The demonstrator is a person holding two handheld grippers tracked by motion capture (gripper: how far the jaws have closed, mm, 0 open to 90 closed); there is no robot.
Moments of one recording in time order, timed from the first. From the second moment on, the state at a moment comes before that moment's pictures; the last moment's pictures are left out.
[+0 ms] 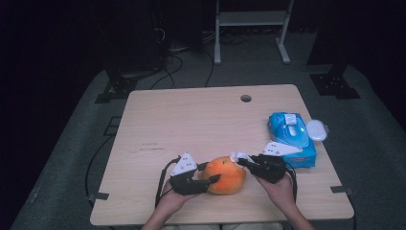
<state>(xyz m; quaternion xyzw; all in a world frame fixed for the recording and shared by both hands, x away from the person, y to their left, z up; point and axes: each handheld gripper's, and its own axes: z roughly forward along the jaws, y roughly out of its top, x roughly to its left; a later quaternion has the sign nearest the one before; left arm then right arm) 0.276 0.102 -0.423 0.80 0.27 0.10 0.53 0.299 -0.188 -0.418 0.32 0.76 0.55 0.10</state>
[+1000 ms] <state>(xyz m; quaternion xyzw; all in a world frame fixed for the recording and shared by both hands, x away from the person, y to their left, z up) 0.289 0.111 -0.432 0.80 0.30 0.06 0.51 0.304 -0.185 -0.429 0.33 0.76 0.56 0.07</state>
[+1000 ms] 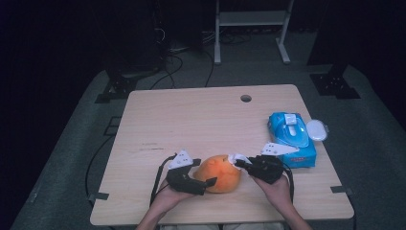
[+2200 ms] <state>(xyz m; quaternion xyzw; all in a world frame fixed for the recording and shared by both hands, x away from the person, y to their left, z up) 0.281 0.100 -0.423 0.80 0.26 0.04 0.54 0.286 -0.174 -0.406 0.29 0.76 0.58 0.10</state>
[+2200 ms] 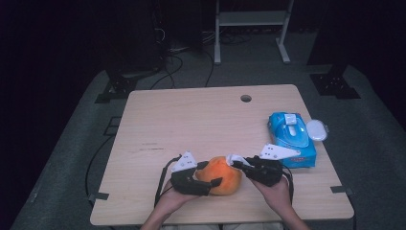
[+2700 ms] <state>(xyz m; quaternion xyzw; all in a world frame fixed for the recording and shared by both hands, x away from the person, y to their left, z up) 0.283 0.097 -0.425 0.79 0.26 0.06 0.54 0.284 -0.172 -0.402 0.27 0.76 0.58 0.11</state>
